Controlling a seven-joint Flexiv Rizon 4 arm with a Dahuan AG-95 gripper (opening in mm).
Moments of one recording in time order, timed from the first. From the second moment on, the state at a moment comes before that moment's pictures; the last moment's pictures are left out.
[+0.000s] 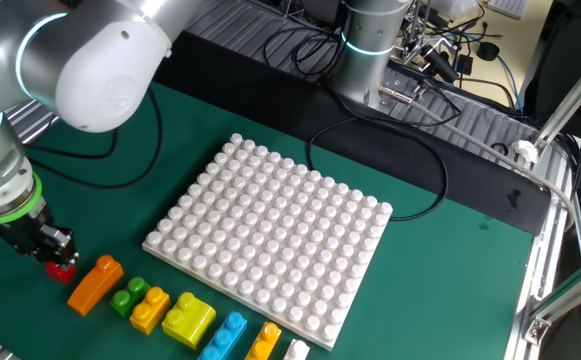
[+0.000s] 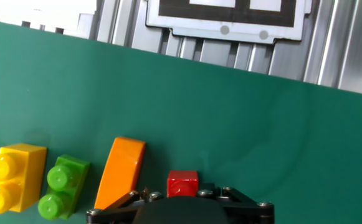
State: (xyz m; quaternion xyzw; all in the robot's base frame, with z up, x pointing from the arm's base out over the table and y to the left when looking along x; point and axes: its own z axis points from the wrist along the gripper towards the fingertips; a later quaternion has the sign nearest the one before) arm 0.763 -0.218 0.047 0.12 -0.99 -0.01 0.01
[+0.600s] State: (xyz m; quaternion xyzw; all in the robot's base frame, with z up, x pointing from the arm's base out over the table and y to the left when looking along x) arm 0.759 -0.218 0.042 0.12 -0.99 -0.01 0.00
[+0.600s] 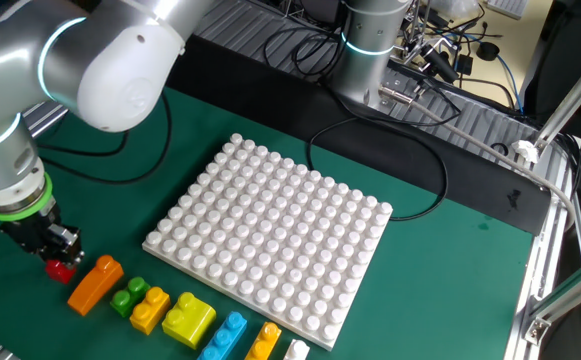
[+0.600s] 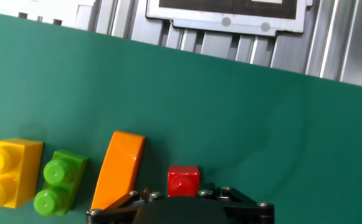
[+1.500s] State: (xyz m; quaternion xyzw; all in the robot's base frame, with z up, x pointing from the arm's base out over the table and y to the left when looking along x) arm 0.759 -0.218 0.042 0.12 -0.99 0.00 0.00
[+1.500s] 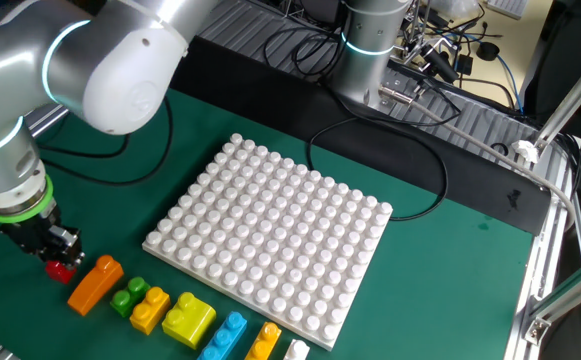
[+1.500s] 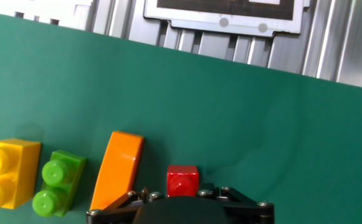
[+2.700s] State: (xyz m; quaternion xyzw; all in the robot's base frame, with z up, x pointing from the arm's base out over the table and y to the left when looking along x) arm 0.749 -0.213 0.044 0.12 -0.99 -0.03 0.07
